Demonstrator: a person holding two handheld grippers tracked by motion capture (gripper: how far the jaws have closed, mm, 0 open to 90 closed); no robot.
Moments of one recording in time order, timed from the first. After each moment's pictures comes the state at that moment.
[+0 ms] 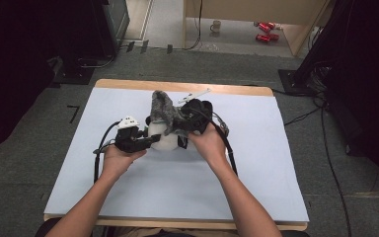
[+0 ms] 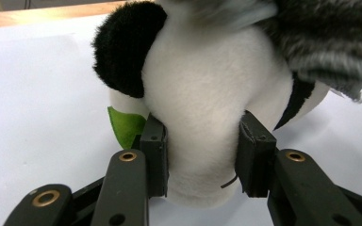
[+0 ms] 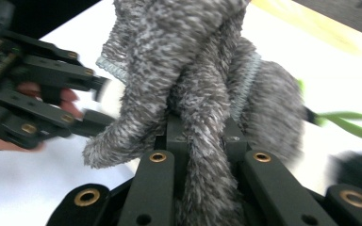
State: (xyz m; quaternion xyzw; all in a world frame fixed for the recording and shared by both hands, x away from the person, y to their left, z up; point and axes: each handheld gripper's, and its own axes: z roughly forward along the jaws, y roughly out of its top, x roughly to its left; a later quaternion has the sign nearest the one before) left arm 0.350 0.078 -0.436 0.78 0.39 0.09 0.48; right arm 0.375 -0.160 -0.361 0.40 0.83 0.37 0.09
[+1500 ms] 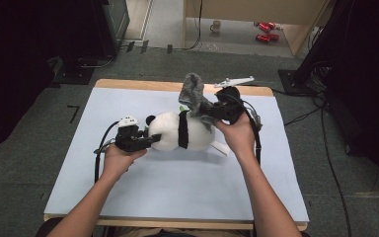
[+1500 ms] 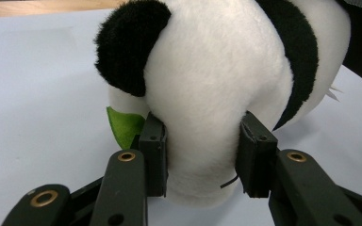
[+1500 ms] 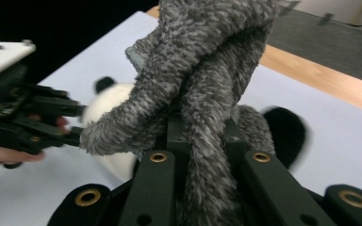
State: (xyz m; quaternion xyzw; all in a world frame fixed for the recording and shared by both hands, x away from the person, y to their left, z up) left arm 0.352 0.077 -0.434 0.77 0.40 0.07 0.49; right arm 0.370 -0.231 -0.317 0.44 0.79 0.43 0.11
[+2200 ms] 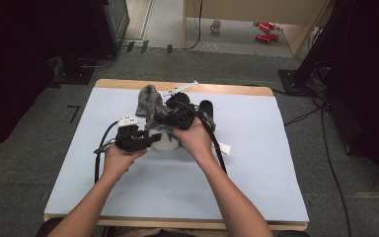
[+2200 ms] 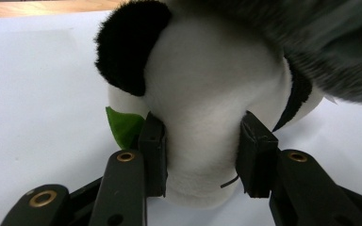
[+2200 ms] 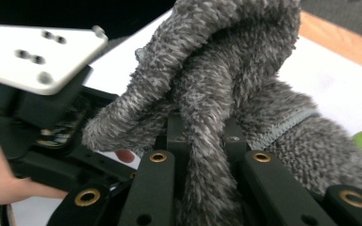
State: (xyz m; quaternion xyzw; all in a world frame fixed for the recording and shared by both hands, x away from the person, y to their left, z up) left arm 0.351 0.077 -0.432 0.77 0.40 0.07 0.49; right arm 0.379 -0.118 -0.342 0.38 0.83 0.41 0.05
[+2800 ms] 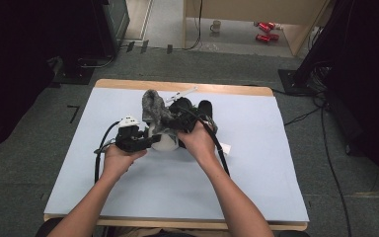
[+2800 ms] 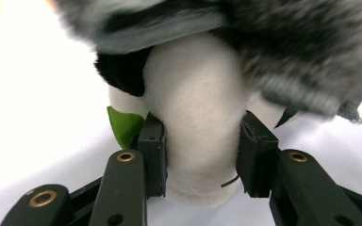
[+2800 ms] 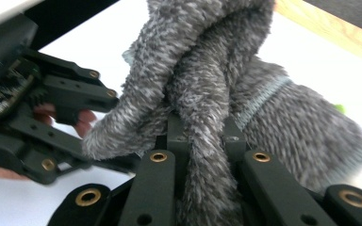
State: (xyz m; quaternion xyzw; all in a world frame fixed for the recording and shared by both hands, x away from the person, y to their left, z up) left arm 0.353 0.077 -0.436 0.78 0.40 0.07 0.48; right arm 0.382 -0.129 -0.362 0.38 0.84 0.37 0.08
